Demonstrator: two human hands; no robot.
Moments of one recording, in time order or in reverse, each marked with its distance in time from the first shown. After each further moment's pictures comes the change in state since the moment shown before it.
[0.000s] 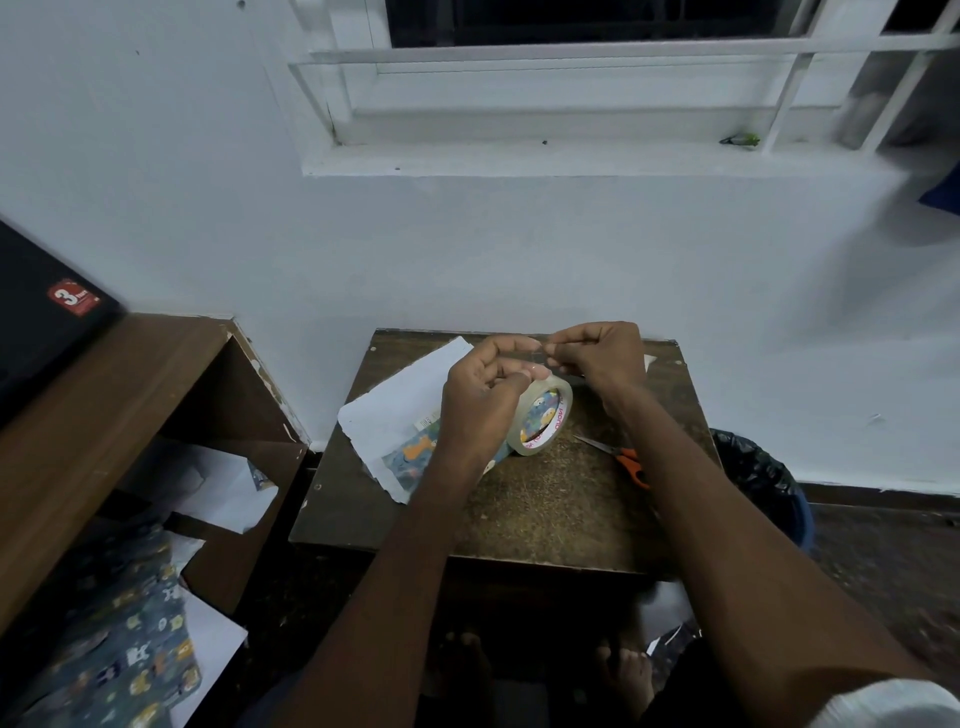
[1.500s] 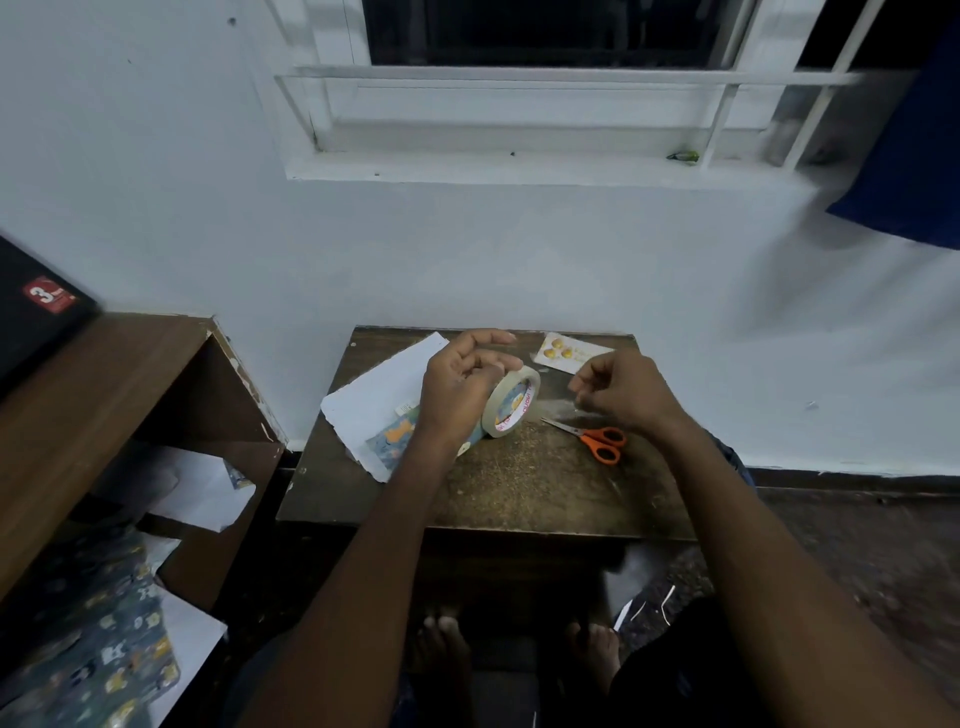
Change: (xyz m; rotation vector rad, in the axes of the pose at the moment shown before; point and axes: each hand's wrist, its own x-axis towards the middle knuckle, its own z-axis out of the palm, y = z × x) left_hand -0.011 0.004 -0.005 -0.024 -0.069 0.093; right_hand -0.072 -0.022 -0.071 -0.643 -0.165 -0.051
